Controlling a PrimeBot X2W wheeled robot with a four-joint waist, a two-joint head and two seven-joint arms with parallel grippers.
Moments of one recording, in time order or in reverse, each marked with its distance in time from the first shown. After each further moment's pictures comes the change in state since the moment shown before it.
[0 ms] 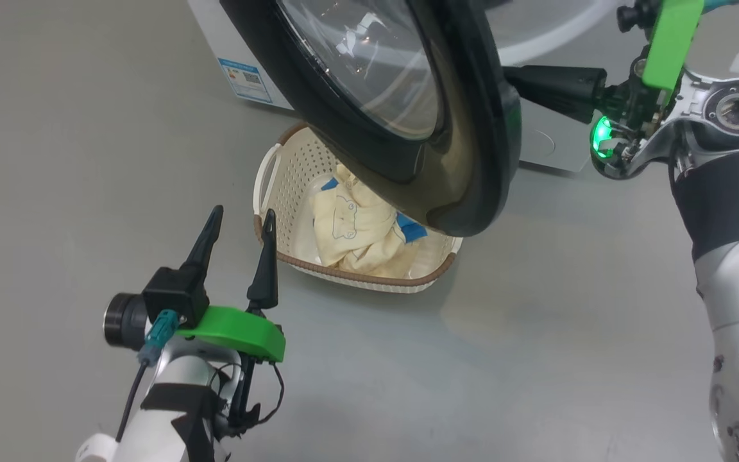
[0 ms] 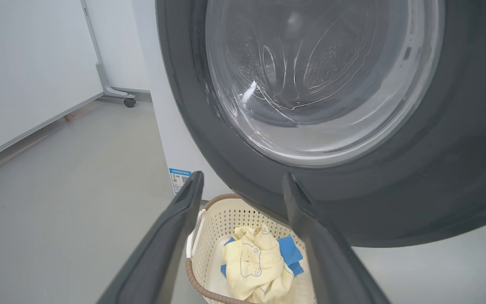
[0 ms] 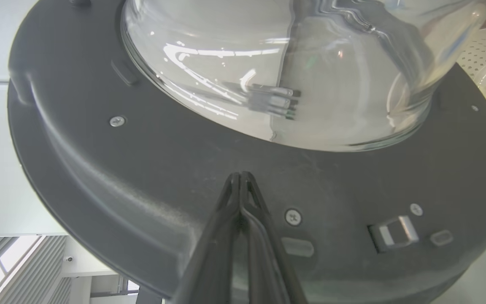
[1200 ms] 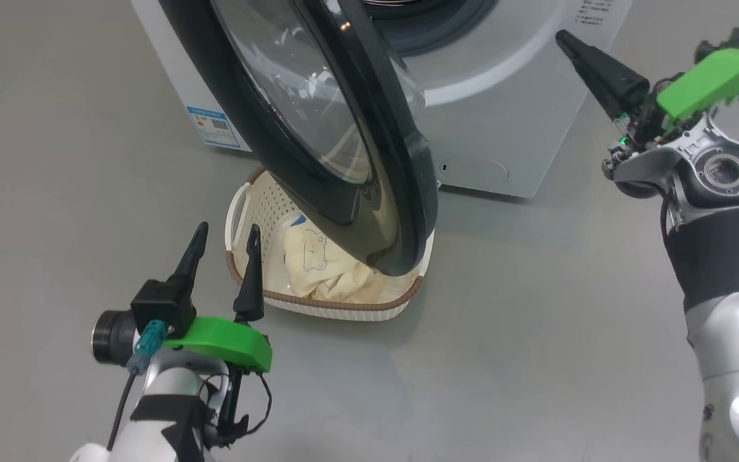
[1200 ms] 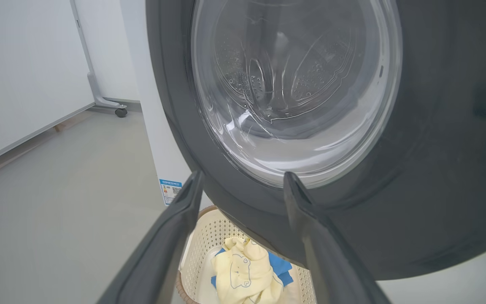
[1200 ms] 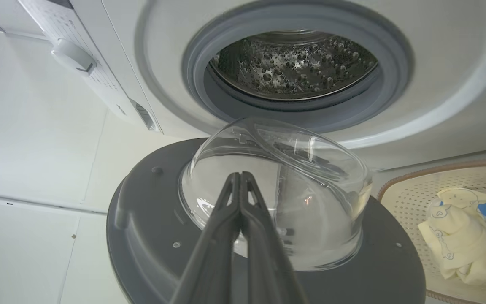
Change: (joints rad) left arm 0.031 0.001 0.037 0.031 0.011 -0.006 0.000; right arm 0.161 0.016 -0.030 -0.109 -0.010 0.000 -0.554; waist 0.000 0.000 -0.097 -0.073
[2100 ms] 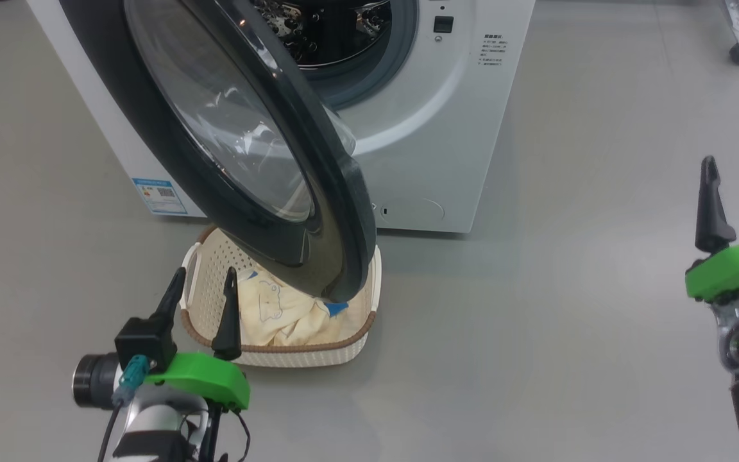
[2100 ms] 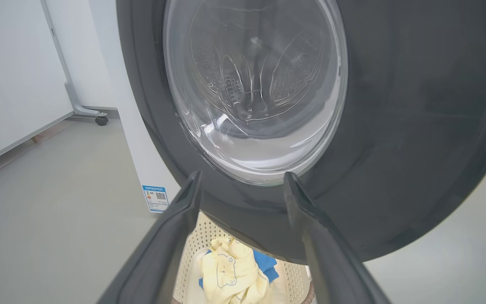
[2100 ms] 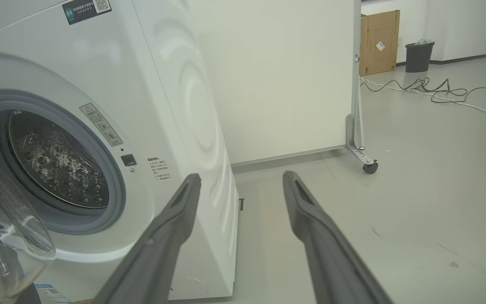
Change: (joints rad) left arm 0.084 0.030 0.043 0.033 0.007 -0.007 0.000; right arm 0.437 -0.146 -0.075 -0.150 -0.993 0.000 -0.750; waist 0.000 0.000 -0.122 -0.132
